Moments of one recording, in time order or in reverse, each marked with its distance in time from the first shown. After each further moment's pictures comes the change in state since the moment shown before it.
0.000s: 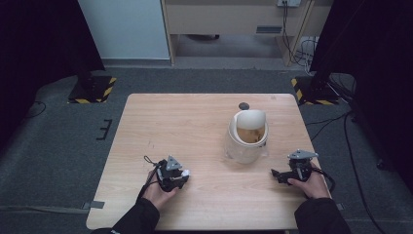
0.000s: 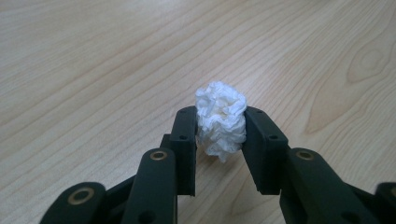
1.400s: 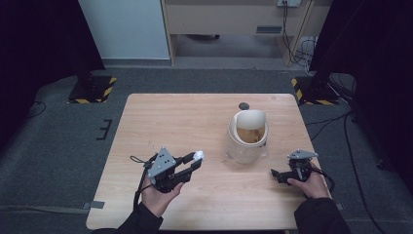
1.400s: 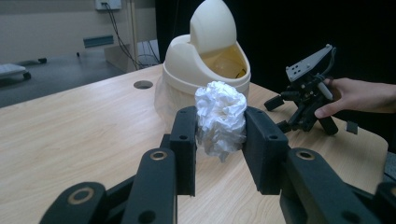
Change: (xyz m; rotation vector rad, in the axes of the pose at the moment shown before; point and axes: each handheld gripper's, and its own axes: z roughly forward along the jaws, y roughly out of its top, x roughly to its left) left arm -0.046 0.049 -0.085 -0.553 -0.114 0.031; right arm 0.000 0.000 0.000 0.000 0.002 -0.002
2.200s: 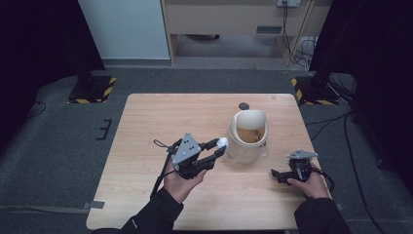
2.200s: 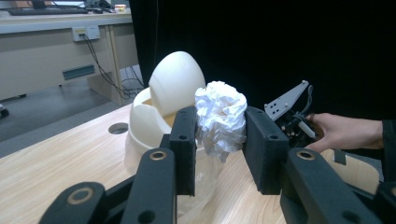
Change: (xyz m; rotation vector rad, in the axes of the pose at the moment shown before) left arm -0.024 0.046 0.048 -0.064 -0.070 0.070; right arm 0.000 0.000 0.000 0.001 0.001 0.001
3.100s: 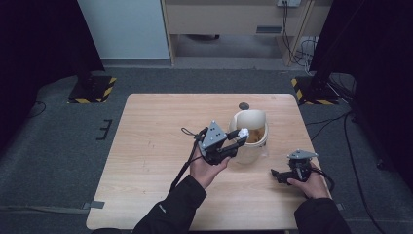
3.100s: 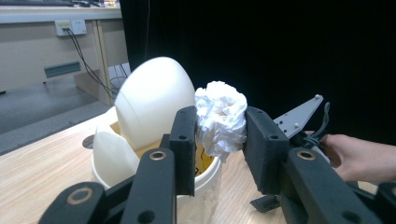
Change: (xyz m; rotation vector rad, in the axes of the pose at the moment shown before) left arm -0.001 0.005 0.070 0.010 -0.026 -0.024; right arm 0.000 0.000 0.000 0.000 0.000 0.000
